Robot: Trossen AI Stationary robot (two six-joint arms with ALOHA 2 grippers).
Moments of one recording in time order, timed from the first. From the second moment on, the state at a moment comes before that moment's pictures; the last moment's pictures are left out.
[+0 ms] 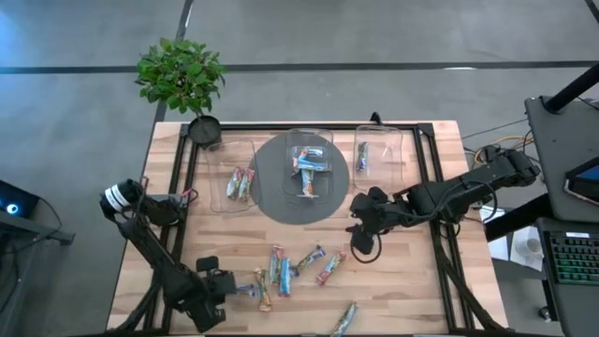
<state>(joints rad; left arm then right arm) -0.99 1.68 1.00 -0.72 -0.21 -1.25 0.33 1.34 1.09 -0.73 0.27 0.76</state>
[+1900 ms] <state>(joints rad) -0.25 1.57 1.21 -0.38 -0.45 -0.40 0.13 1.42 1.08 -0.26 0.10 0.89</state>
